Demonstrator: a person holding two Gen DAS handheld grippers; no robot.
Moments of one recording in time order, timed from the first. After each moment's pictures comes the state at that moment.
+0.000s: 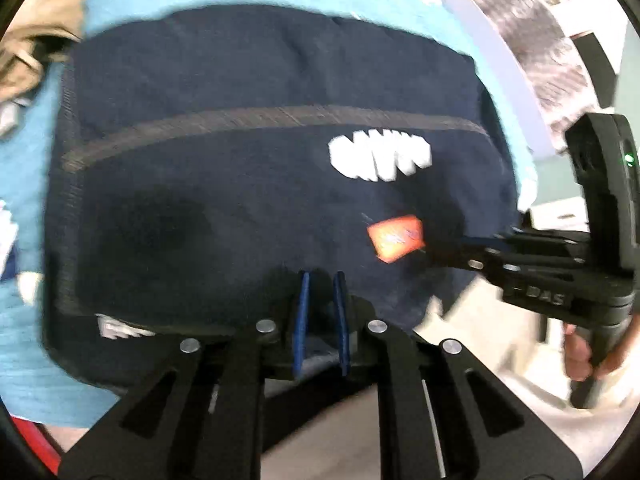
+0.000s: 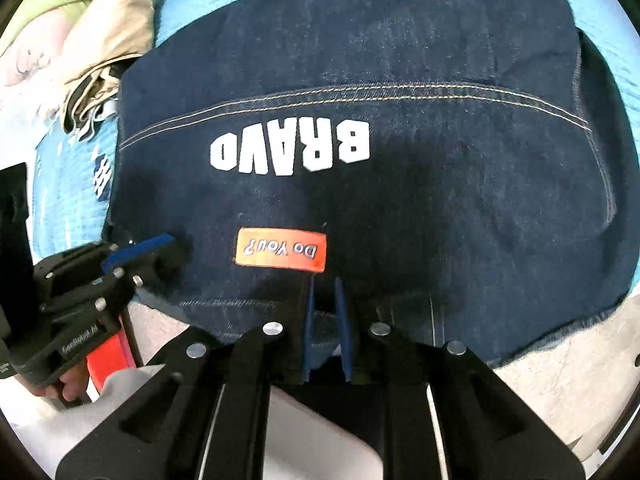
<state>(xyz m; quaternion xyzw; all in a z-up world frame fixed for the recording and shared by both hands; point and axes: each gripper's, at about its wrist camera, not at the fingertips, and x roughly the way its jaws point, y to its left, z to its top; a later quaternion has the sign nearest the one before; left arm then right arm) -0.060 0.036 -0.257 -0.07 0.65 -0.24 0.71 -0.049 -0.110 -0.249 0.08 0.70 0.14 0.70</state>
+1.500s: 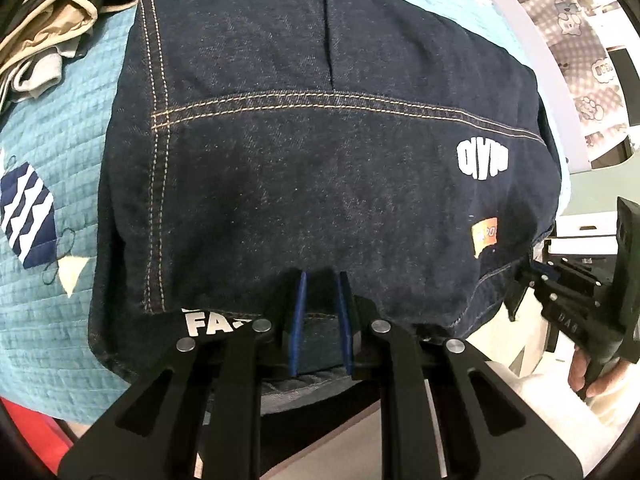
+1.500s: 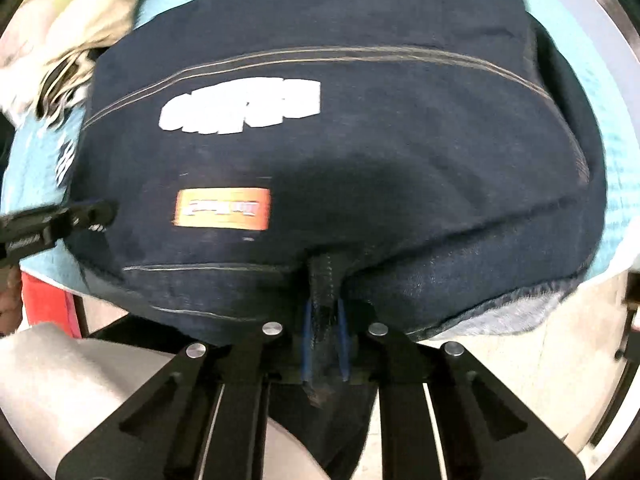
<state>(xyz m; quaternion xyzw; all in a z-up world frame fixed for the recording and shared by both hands) -0.049 0.100 -0.272 -0.07 0.68 -0.18 0.71 -0.091 -0.140 -0.248 -0.02 0.67 0.08 0.74</state>
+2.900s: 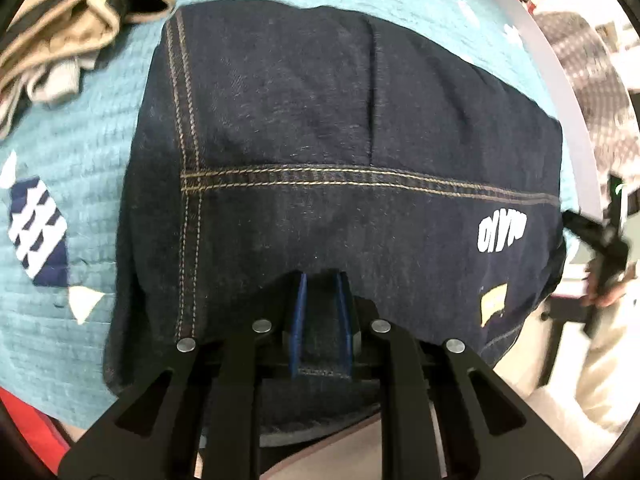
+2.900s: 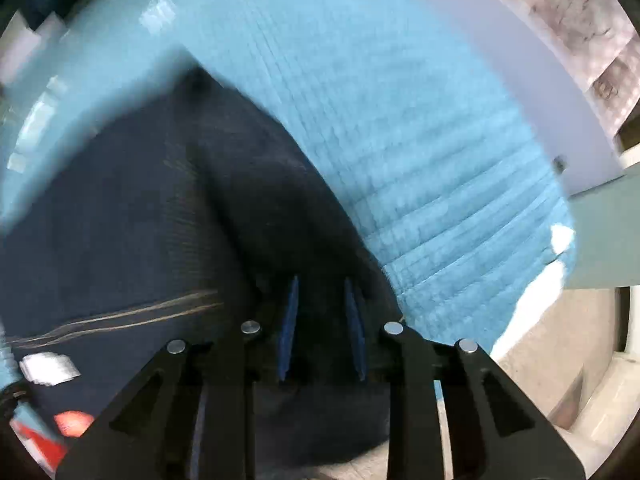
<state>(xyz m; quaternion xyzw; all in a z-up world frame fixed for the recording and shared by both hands) -0.013 0.109 -0.276 -0.12 0.66 -0.12 0.73 0.008 -0.326 -0.232 0.06 0.61 -0.15 0.78</state>
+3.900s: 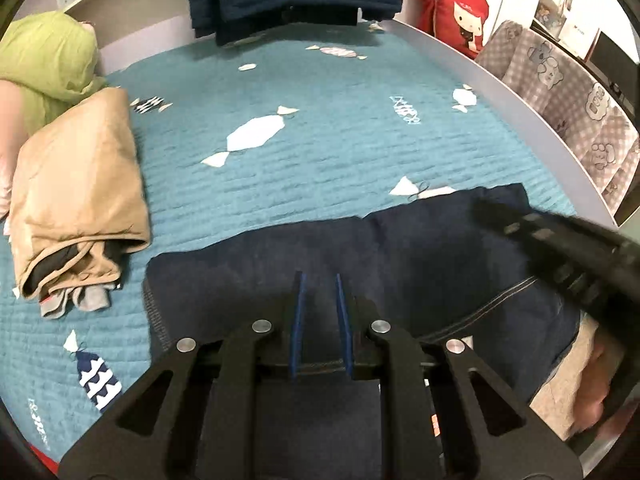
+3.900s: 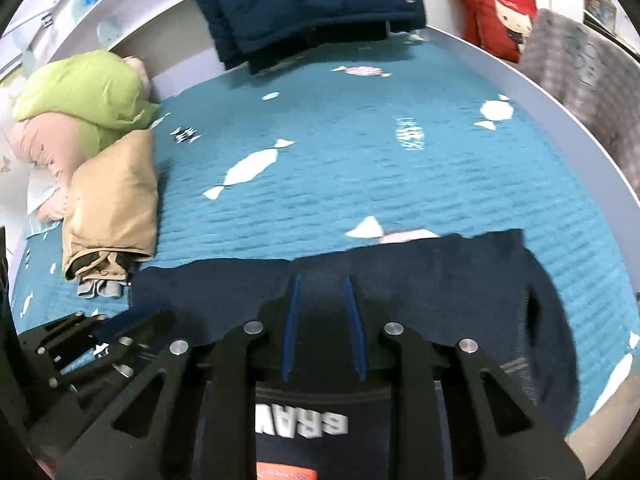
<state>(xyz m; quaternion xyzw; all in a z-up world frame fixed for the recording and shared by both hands) 0.021 -0.001 -0.178 0.03 0.47 -0.11 0.88 0.034 -0.150 -0.103 0.07 0.44 0.08 0.89</state>
